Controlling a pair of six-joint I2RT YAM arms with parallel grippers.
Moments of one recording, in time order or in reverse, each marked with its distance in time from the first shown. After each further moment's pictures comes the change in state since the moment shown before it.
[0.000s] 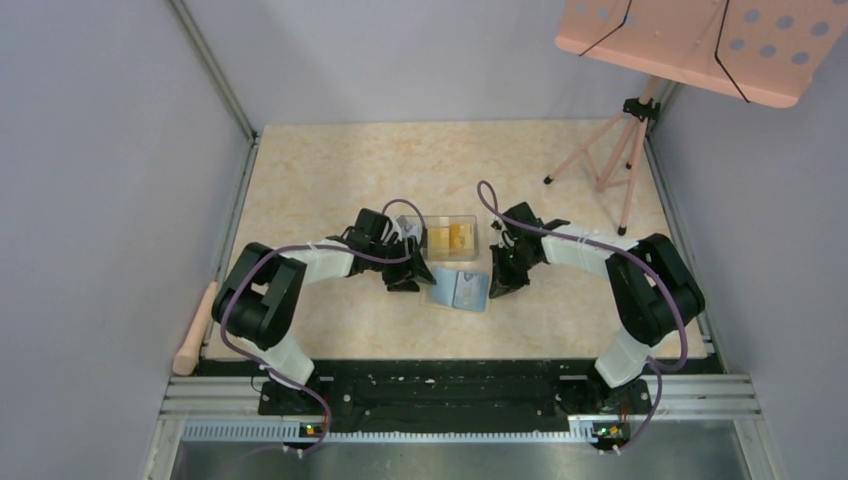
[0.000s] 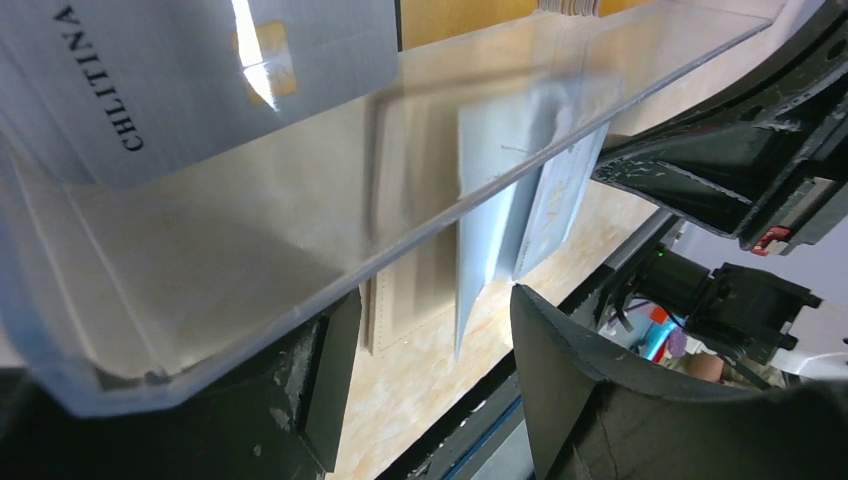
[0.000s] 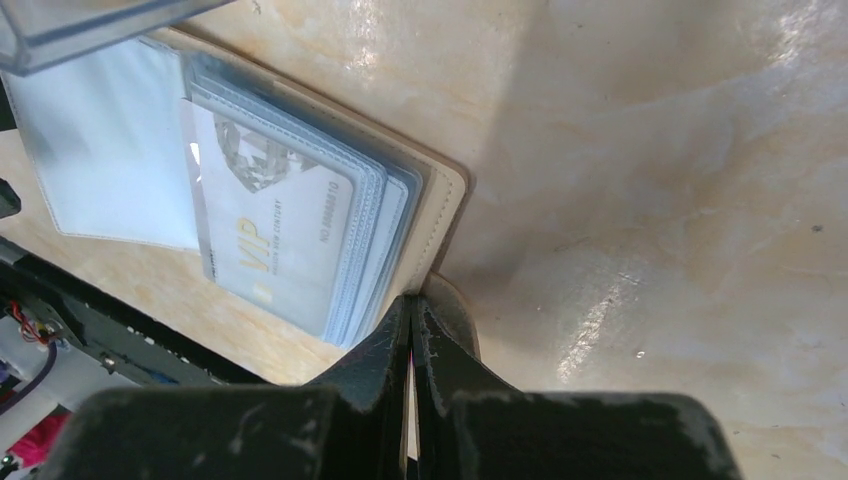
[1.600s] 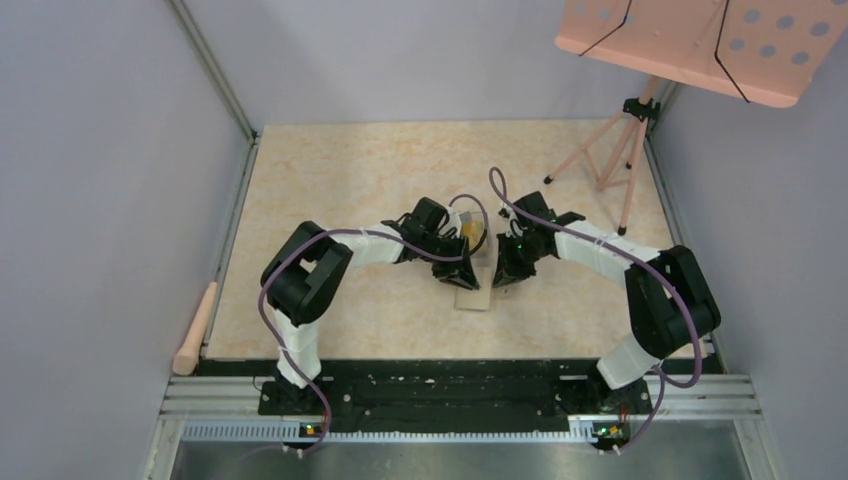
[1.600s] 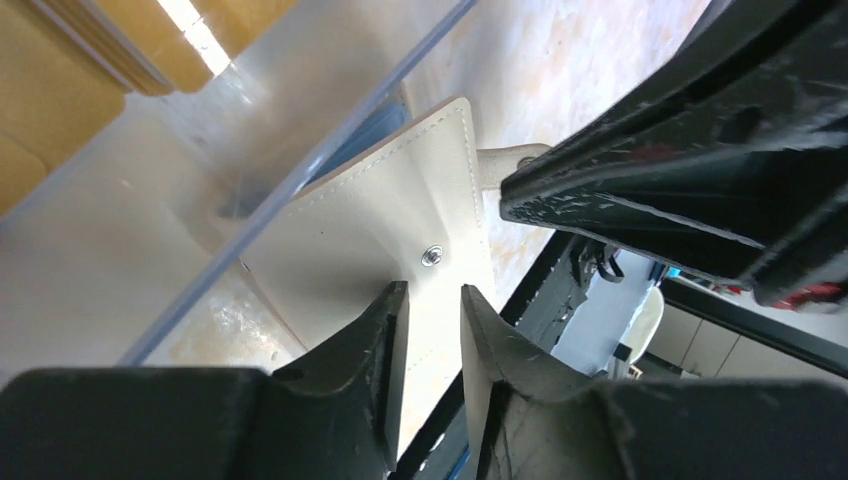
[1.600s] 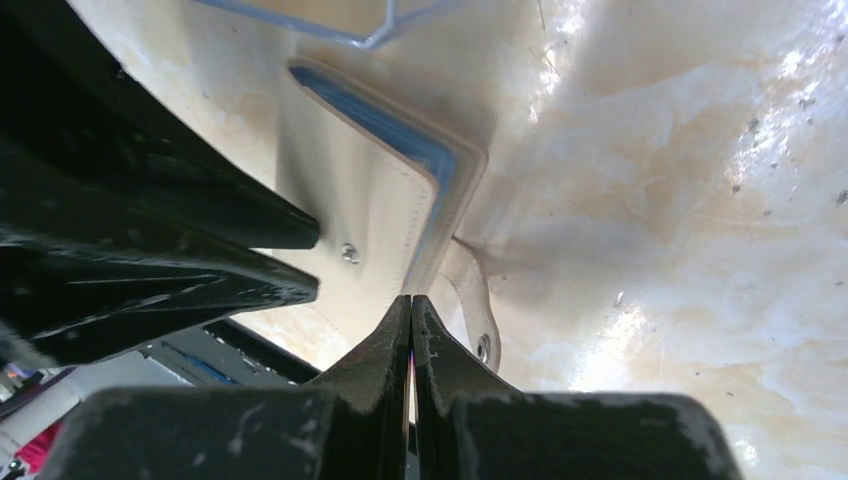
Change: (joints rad) left arm -0.235 0.250 0.319 0.009 0.122 0.064; right arm -0.048 -0.090 0.024 -0.058 -0.039 -0.022
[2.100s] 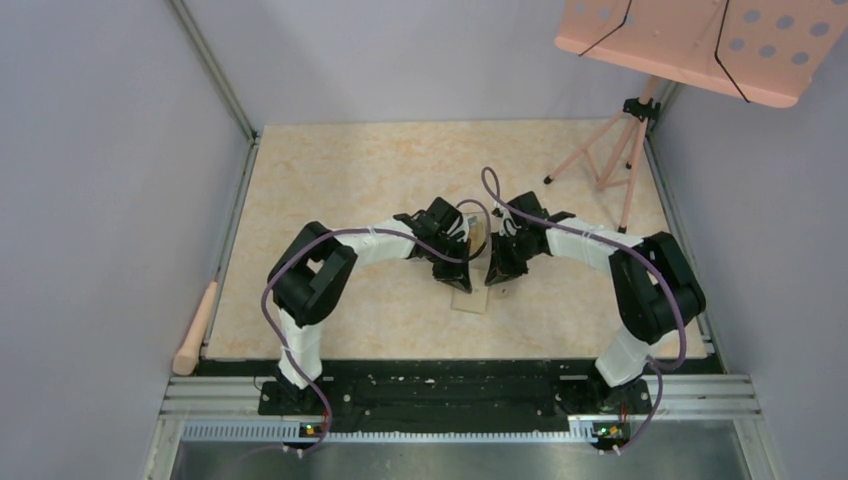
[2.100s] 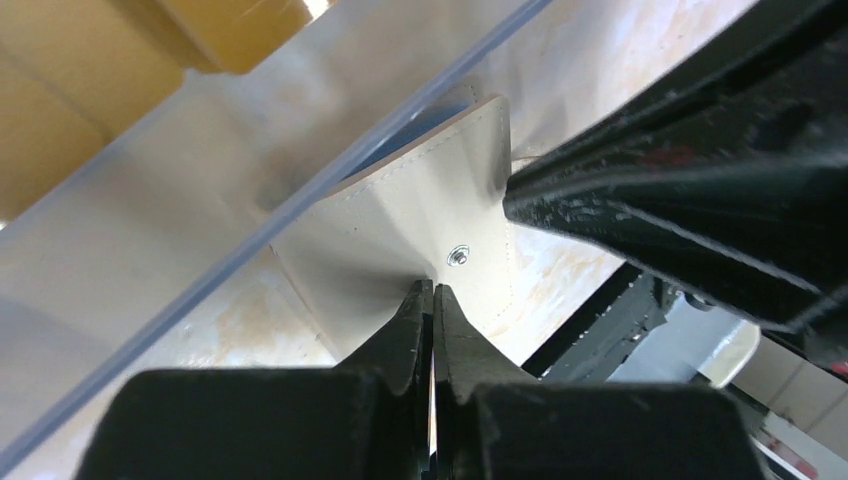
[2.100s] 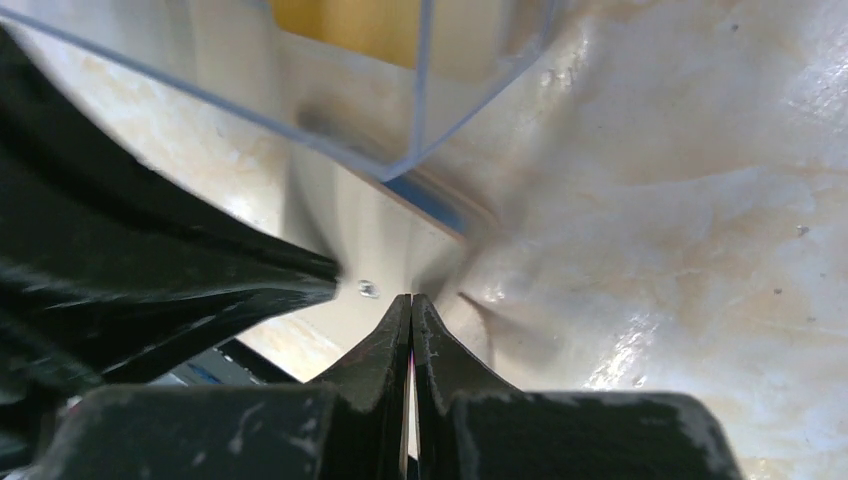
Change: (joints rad) left arm -0.057 0.045 0.142 -0.259 -0.193 0.100; right arm -0.001 0.080 0.034 0.072 -0.051 -0.003
